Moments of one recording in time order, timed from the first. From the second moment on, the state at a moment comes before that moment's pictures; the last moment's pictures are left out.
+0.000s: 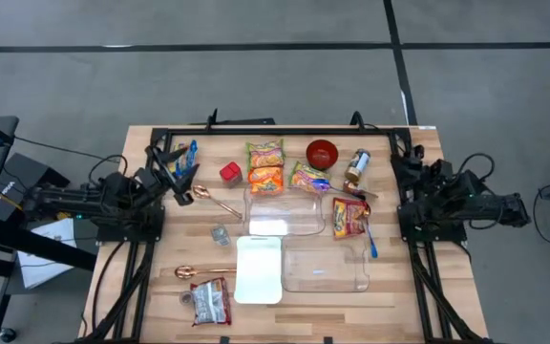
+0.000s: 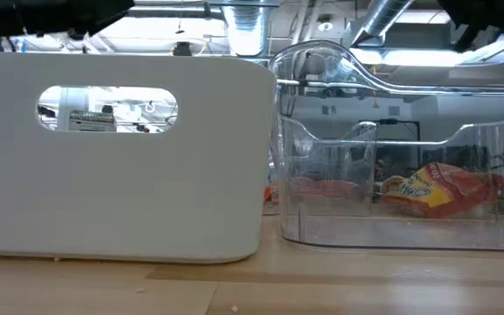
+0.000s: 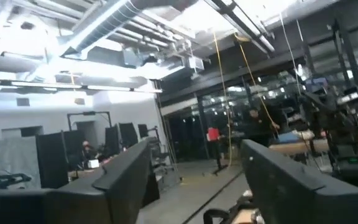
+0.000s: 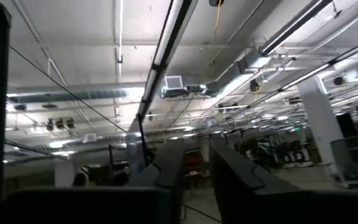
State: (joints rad) left arm 0.00 0.38 0.16 0.72 -0.51 0.48; right arm -0.01 0.05 0.16 0.52 0.32 -0.01
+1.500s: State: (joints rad) left arm -0.35 1.01 0.70 -0.57 -0.29 -0.48; right arm -0.01 0.05 0.40 0.11 0.33 -0.06
